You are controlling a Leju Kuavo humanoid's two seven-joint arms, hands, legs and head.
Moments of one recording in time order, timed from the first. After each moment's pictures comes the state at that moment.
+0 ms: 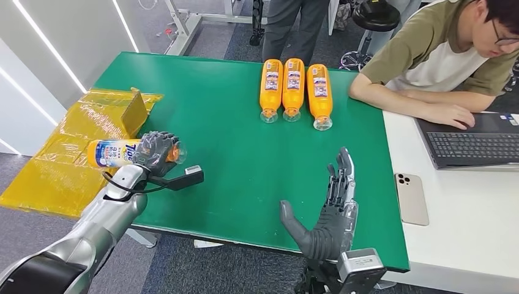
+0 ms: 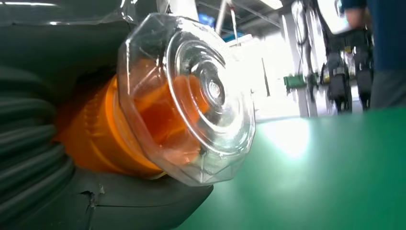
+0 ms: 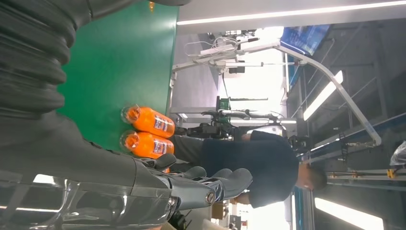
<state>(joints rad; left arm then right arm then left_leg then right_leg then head) -0.69 0.21 -0.42 -0.39 -1.23 0.47 -0.27 -0.05 0.09 0.53 -1.69 0.18 -0.68 -0.70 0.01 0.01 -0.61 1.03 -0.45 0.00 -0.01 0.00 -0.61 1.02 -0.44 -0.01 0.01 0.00</state>
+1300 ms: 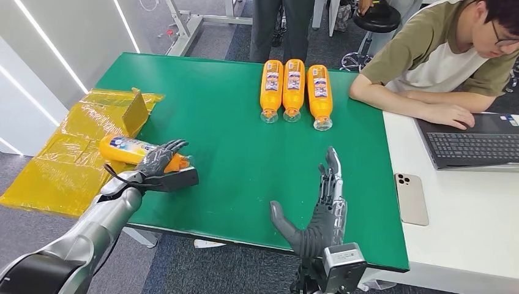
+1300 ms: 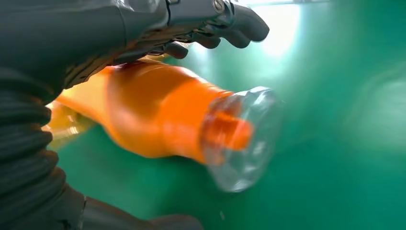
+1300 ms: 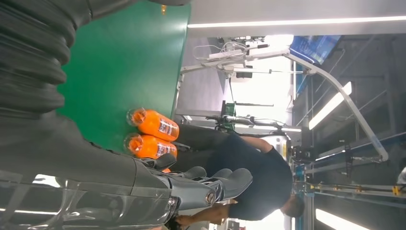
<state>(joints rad) -0.69 0.20 -0.29 -0.31 -0.95 0.06 -0.49 -0.07 0.09 0.55 -1.64 0.22 -0.66 -0.67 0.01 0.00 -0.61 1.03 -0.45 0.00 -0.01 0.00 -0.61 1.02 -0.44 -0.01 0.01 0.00</state>
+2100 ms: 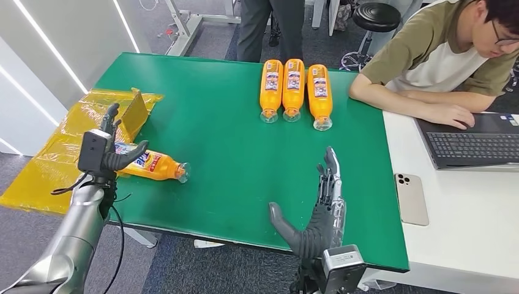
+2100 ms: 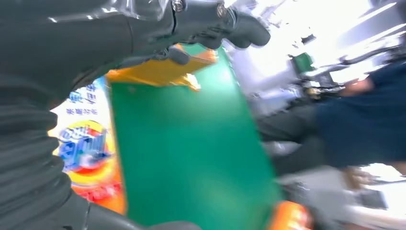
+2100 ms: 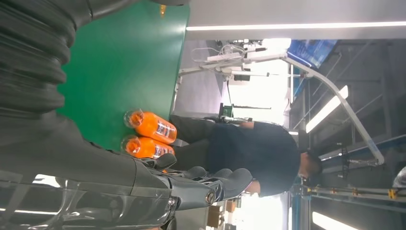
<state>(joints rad) -0.52 0.21 0.08 -0.69 -0.10 -0.07 -0.70 -0.07 0.10 0.55 -1.63 0.23 -0.62 -0.69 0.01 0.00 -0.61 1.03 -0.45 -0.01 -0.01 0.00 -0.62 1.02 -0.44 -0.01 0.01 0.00</state>
